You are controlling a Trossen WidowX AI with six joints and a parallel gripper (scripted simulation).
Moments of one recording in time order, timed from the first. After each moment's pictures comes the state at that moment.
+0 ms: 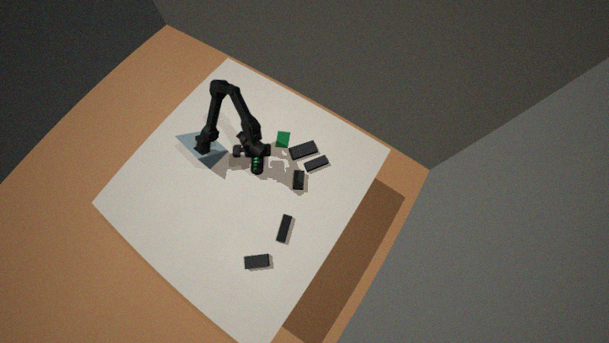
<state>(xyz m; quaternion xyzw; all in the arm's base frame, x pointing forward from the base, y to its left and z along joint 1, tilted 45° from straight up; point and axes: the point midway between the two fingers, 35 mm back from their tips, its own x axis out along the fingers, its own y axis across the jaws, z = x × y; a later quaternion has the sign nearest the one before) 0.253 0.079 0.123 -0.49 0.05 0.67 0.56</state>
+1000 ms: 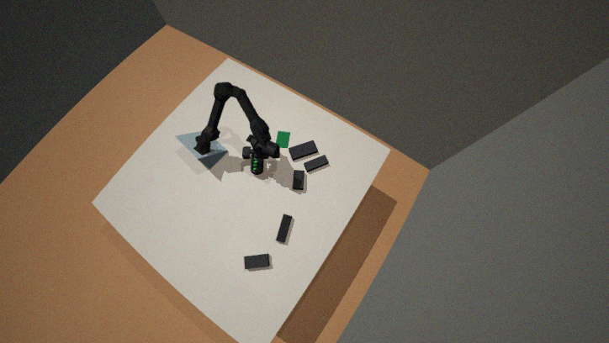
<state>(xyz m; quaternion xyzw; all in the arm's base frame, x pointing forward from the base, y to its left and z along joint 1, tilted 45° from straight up) 0.288 0.116 0.125 -0.49 0.05 0.67 0.56</state>
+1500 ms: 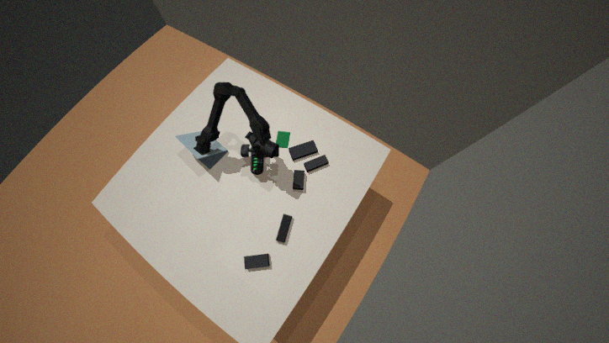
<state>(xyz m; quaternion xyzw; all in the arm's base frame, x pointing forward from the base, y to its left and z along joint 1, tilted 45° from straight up) 0.284 0.097 0.142 -0.49 0.05 0.67 0.56</state>
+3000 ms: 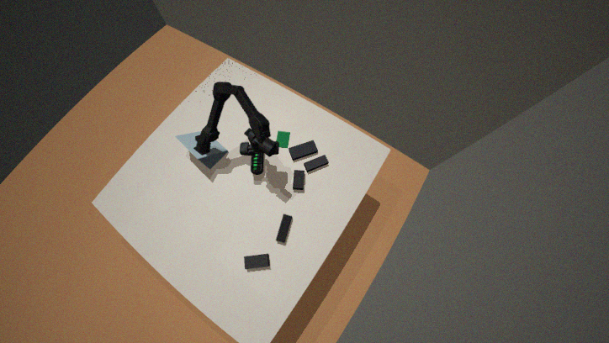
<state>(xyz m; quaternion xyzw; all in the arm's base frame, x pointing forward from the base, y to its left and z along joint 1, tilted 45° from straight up) 0.283 0.080 0.160 -0.49 0.05 0.67 0.56</state>
